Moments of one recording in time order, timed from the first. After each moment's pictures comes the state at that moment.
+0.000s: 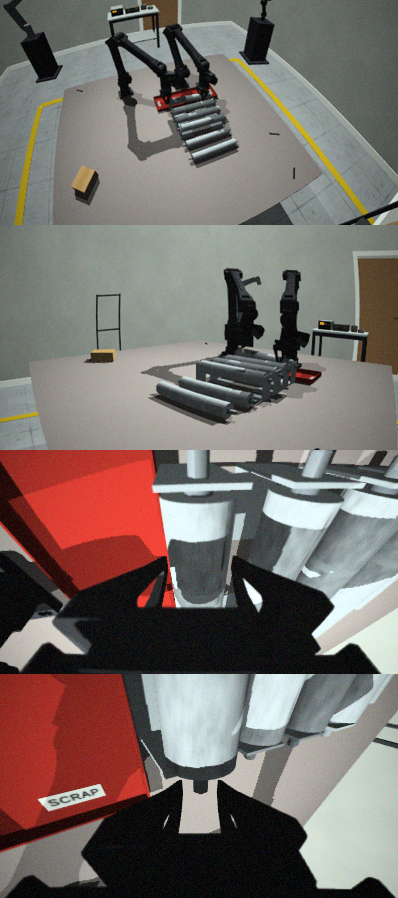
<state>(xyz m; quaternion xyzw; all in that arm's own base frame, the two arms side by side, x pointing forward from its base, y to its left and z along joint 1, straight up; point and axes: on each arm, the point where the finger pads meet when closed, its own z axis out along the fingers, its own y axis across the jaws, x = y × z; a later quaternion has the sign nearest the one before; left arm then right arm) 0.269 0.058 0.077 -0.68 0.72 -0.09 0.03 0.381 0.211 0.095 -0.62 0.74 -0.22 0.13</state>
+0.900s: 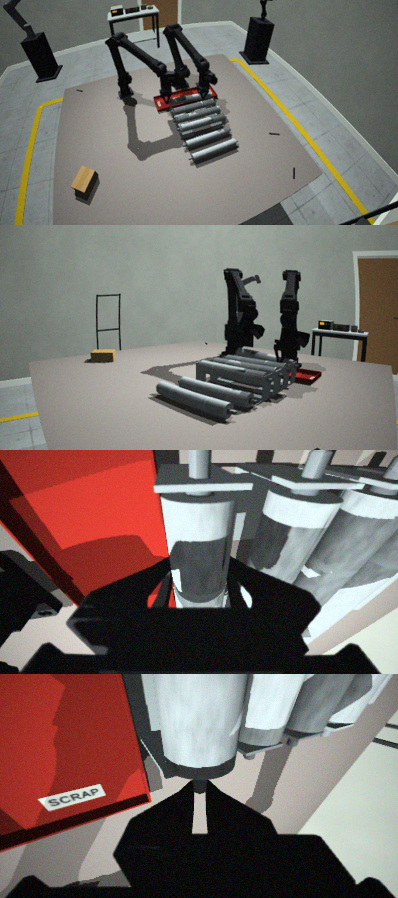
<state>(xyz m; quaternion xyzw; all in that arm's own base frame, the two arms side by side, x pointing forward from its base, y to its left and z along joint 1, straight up) 0.269 0.058 0.077 -0.69 0.72 -0.09 0.03 0.381 0.211 0.096 -0.62 0.74 -0.22 0.14</state>
